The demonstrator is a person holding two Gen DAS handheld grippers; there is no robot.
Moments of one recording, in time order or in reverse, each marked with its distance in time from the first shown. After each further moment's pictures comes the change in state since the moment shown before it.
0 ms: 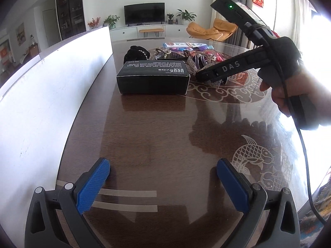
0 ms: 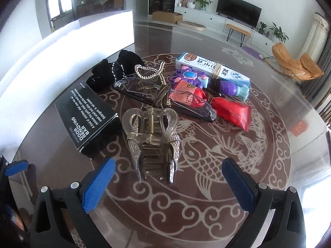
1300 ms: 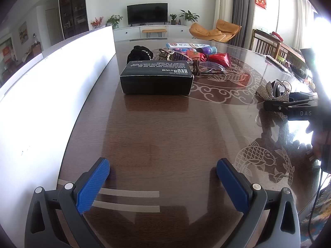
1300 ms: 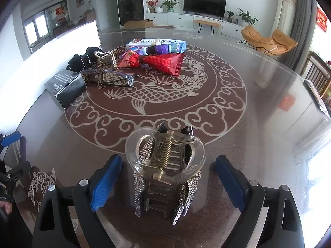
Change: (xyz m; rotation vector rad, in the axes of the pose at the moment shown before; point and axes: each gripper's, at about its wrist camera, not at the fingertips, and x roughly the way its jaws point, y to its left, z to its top) left arm 0.004 0.003 0.001 -0.014 -0.002 0.011; right arm -0.048 -0.065 -0.115 0.215 -0.061 -0.043
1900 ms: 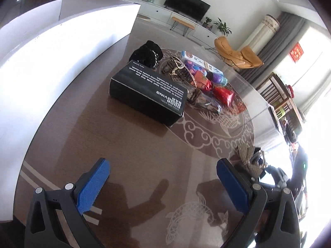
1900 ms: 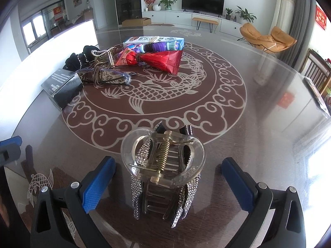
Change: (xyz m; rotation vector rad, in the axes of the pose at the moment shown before) left arm 0.012 0.011 0.063 -0.497 0.098 -0.148; right arm 0.004 0.000 0.001 0.009 0.013 -0.010
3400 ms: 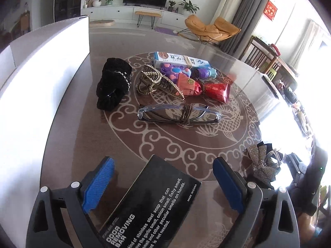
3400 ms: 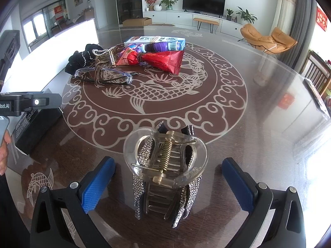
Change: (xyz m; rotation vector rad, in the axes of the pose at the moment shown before) left arm 0.028 -0.022 0.041 0.345 0.057 -0.036; right arm -0.001 0.003 -0.001 -0.006 -0.001 -0.004
